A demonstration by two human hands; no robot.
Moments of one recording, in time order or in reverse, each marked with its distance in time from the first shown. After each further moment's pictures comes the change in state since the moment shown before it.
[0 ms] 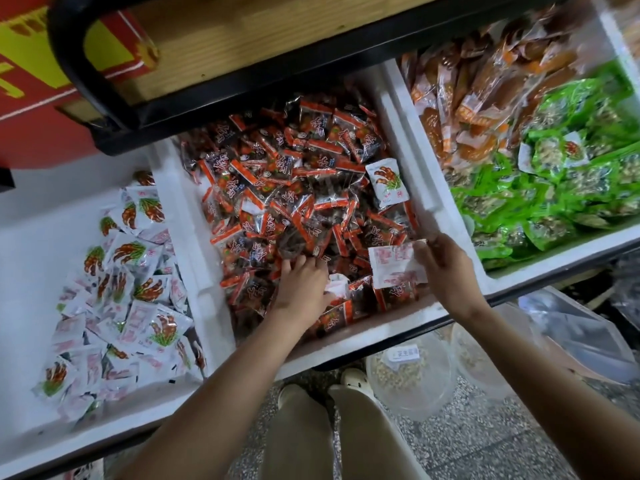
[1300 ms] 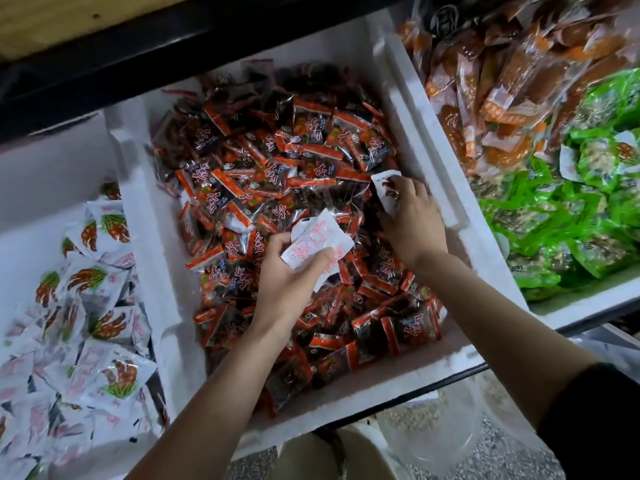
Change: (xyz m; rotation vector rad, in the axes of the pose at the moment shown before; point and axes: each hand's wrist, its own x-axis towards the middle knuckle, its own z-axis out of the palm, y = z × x) left_hand 0.024 -0.001 -0.027 -1.482 0.353 -0.319; right_hand 0.117 -0.008 0.065 -0.478 0.023 -0.222
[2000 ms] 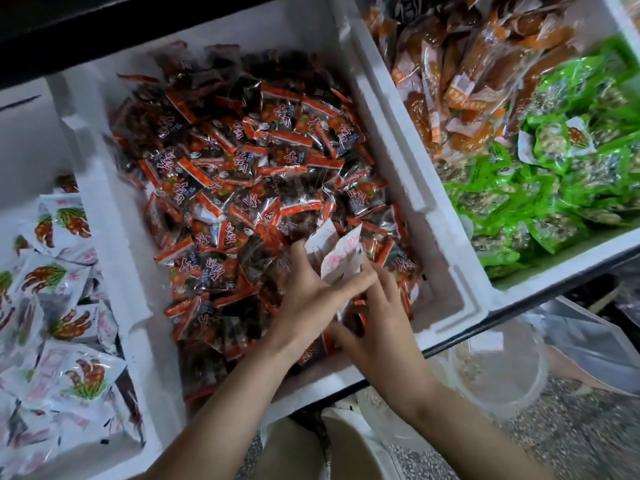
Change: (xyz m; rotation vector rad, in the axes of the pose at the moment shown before) left_hand -0.035 -0.002 0.038 -0.054 -0.302 -0.090; right_hand -0.154 -0.018 -0.007 0.518 -0.083 -0.127
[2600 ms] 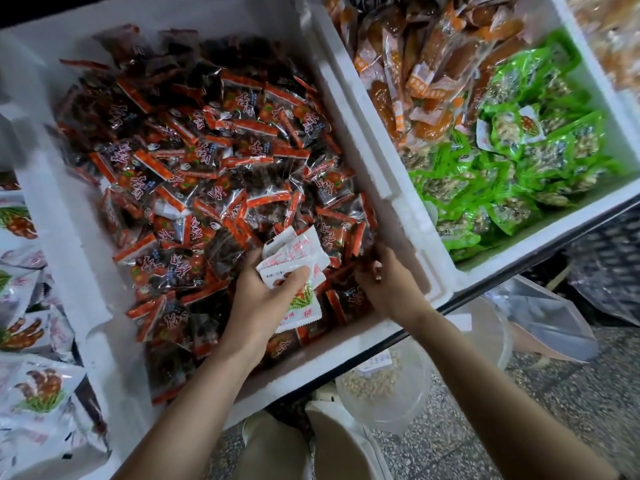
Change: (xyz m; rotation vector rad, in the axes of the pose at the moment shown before) left_hand 0.000 -0.027 -0.017 -0.037 0.135 0.038; right_hand 0.035 0.048 -0.035 -0.184 -0.054 0.508
